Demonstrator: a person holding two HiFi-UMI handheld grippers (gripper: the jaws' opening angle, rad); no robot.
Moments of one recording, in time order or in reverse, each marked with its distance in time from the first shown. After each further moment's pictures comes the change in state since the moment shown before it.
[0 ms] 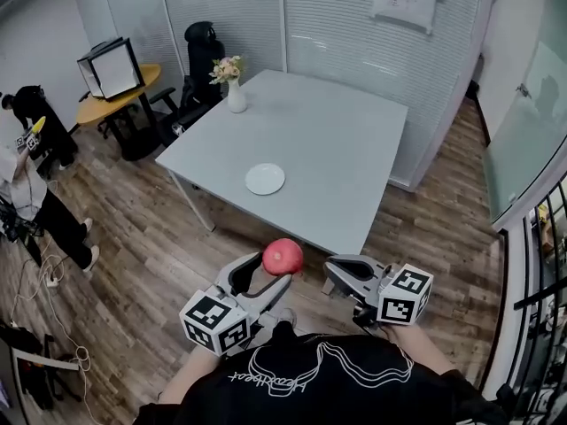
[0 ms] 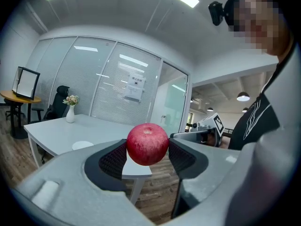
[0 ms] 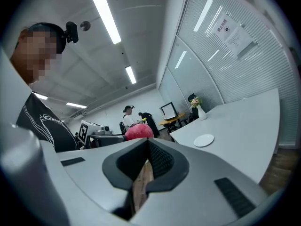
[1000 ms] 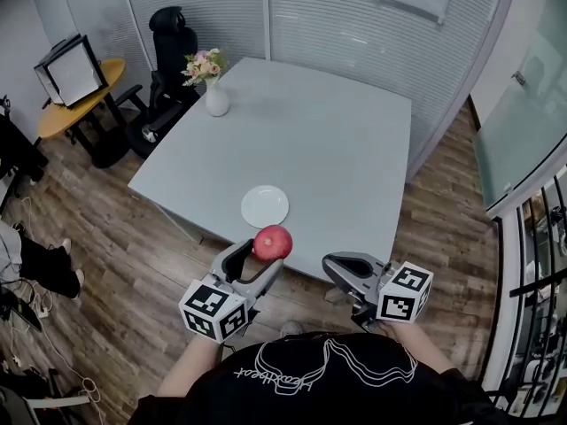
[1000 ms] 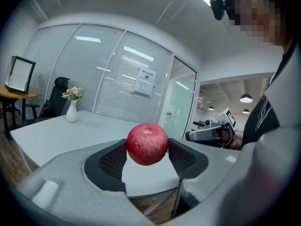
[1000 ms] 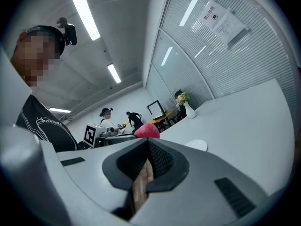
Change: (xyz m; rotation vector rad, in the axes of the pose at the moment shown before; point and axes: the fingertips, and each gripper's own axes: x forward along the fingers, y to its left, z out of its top) left arm 0.111 0.218 0.022 -0.028 0.061 -0.025; right arm 0.141 -0.144 0.041 0.102 0.012 -0.121
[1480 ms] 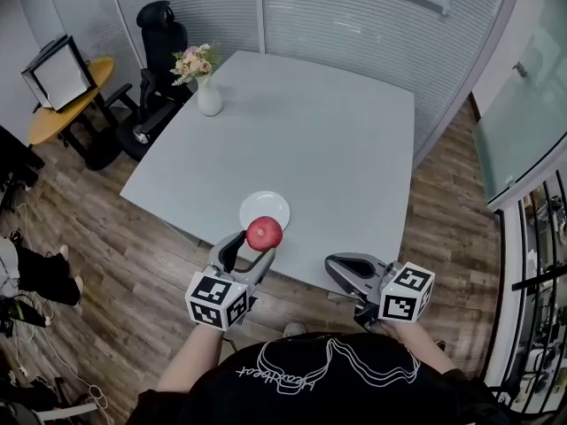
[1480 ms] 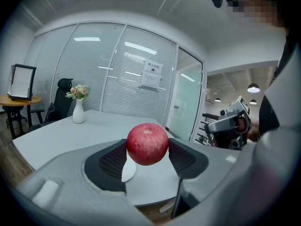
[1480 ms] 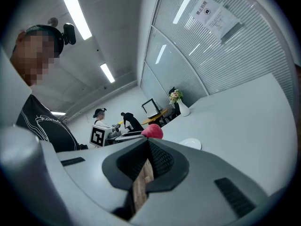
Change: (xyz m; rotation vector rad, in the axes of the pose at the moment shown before) left arm 0.051 0.078 -0.017 0.050 0.067 0.083; right arm 0.028 -0.050 0.001 0.052 0.015 -0.046
